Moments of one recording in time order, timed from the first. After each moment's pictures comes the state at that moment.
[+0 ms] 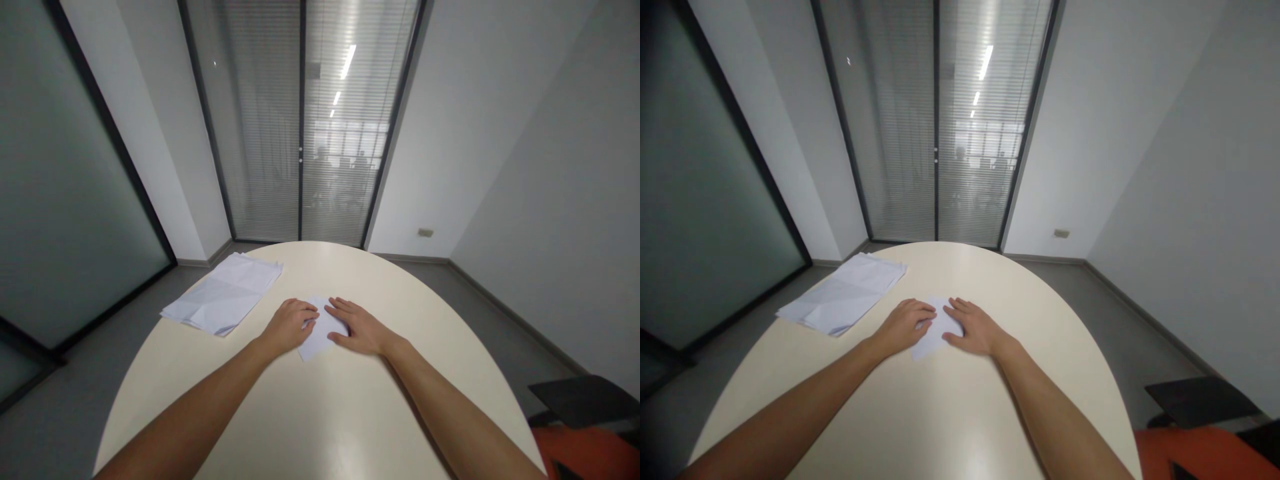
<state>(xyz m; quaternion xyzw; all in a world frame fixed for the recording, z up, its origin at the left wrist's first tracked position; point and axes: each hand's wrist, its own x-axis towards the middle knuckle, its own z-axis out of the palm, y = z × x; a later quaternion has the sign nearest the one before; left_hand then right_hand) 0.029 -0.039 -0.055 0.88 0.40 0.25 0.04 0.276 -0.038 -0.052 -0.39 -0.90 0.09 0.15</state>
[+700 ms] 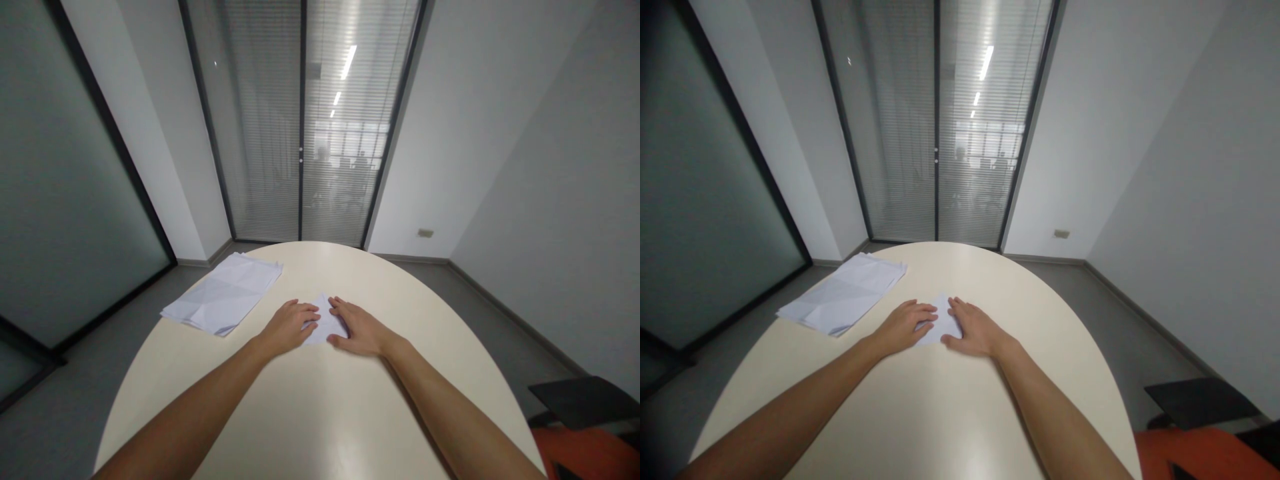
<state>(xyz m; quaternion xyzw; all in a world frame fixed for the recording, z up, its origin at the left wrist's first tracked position) 0.024 -0.038 -0.057 0.89 0.38 0.23 0.06 0.272 -0.041 -0.046 -0.40 -0.90 0.11 0.15</state>
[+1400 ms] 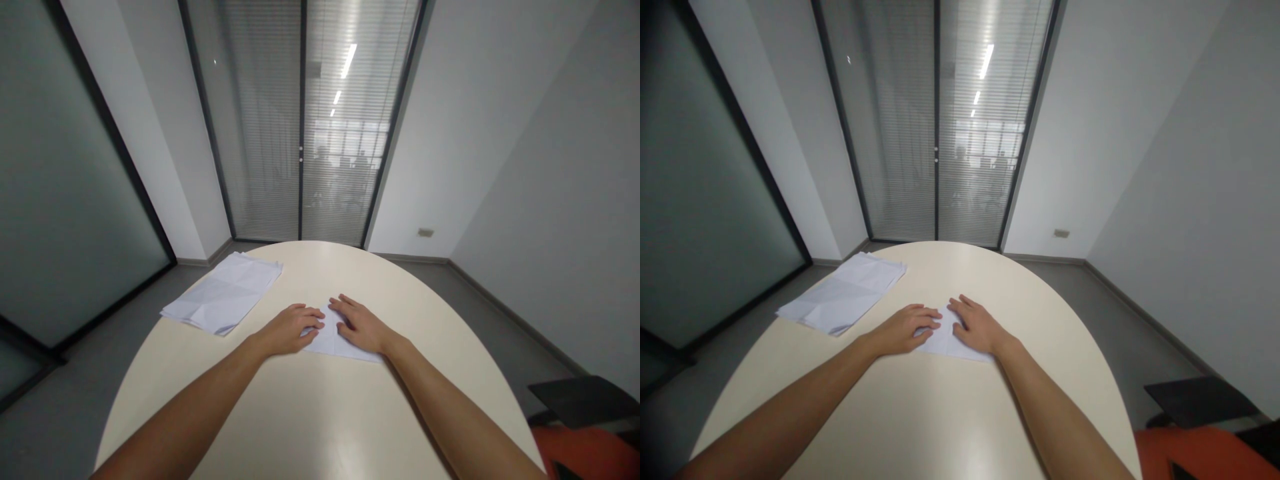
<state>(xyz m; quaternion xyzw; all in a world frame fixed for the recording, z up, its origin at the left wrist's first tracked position) 0.021 -0.041 -0.051 0.93 0.29 0.21 0.09 0.280 -0.035 -0.050 -0.39 -0.90 0.10 0.18</state>
